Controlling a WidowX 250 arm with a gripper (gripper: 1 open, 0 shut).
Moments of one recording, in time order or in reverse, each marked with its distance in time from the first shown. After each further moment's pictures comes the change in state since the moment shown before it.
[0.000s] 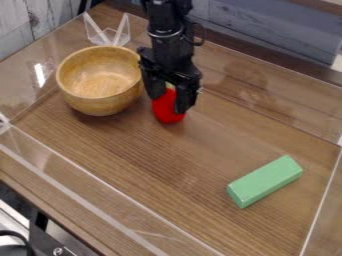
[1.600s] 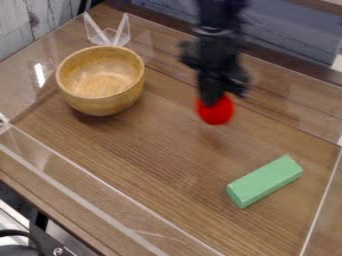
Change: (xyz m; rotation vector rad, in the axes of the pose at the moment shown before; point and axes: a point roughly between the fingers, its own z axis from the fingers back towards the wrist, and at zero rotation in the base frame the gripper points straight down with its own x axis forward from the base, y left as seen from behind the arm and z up) arm 0.026 -0.084 0.014 0.036 -0.029 -0.135
